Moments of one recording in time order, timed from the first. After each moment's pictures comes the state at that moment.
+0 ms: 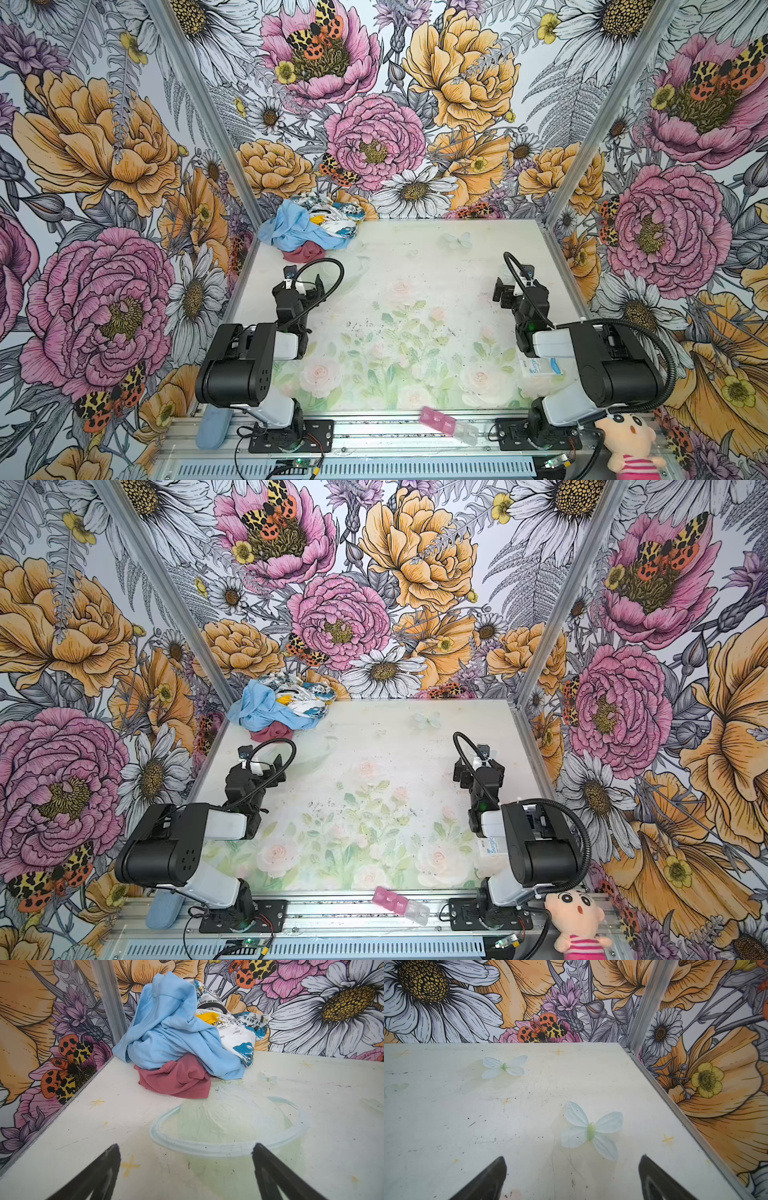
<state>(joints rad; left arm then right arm) 0.00 1.56 0.36 0.99 -0.12 -0.06 0.01 1.54 0.36 0.88 0.16 -0.01</state>
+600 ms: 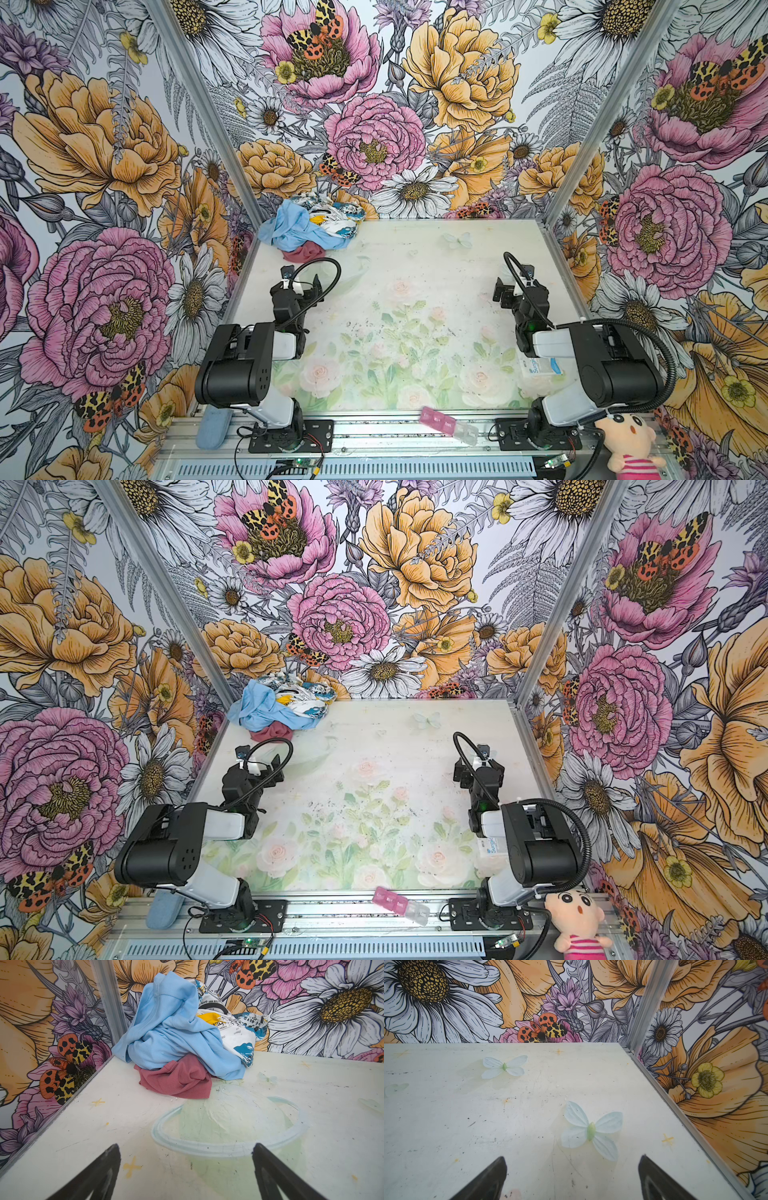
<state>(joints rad) 0.04 1.56 0.36 0.99 -0.07 -0.06 0.01 1.54 0.36 0.88 0.16 -0.01</state>
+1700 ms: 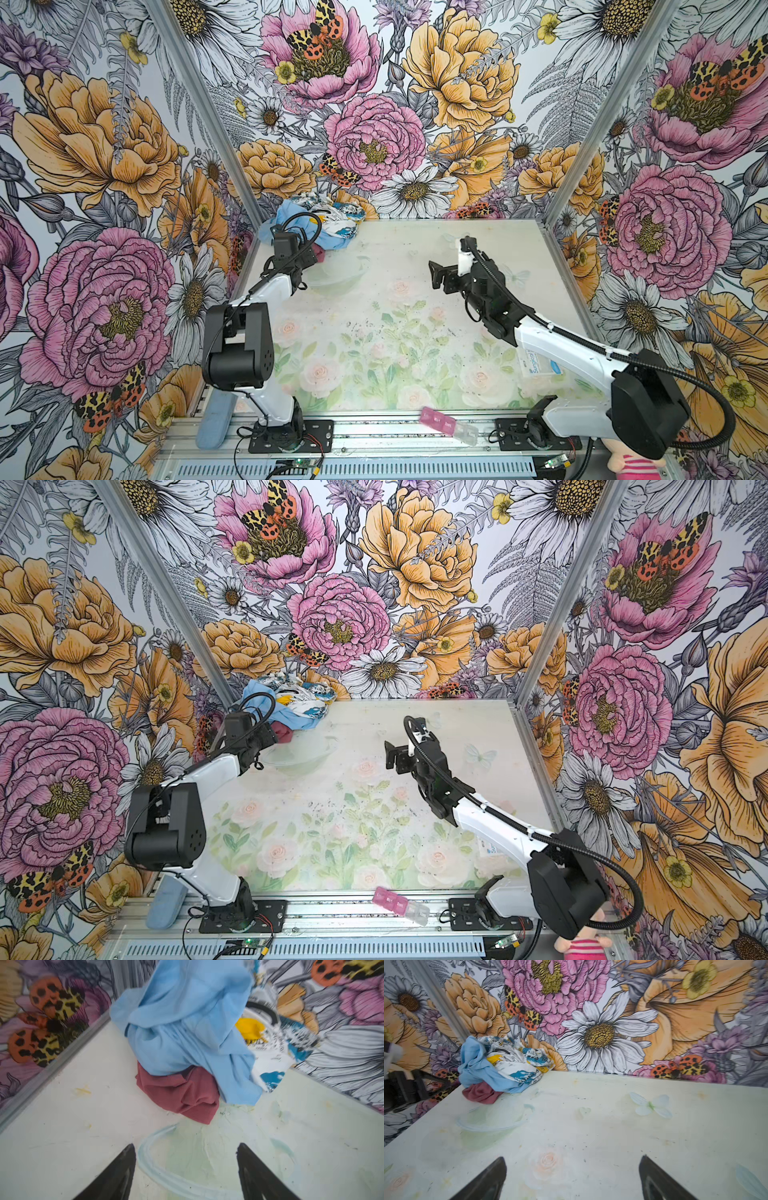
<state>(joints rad) 0.04 1.73 1.09 -0.03 -0.13 -0.40 0.64 1.37 0.83 0.21 0.18 0.24</state>
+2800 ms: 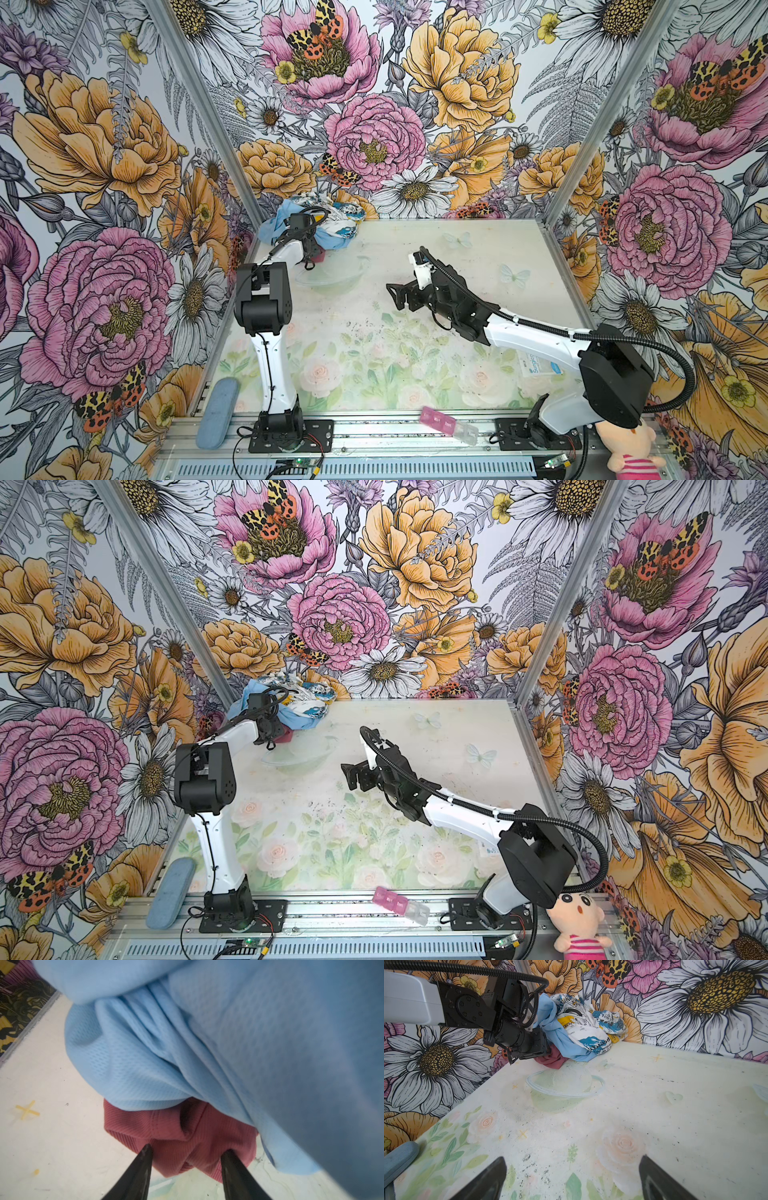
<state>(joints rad) 0.03 2.17 1.65 -0.40 -0.21 -0.42 0.79 1.50 0.92 0.21 0.05 0.27</state>
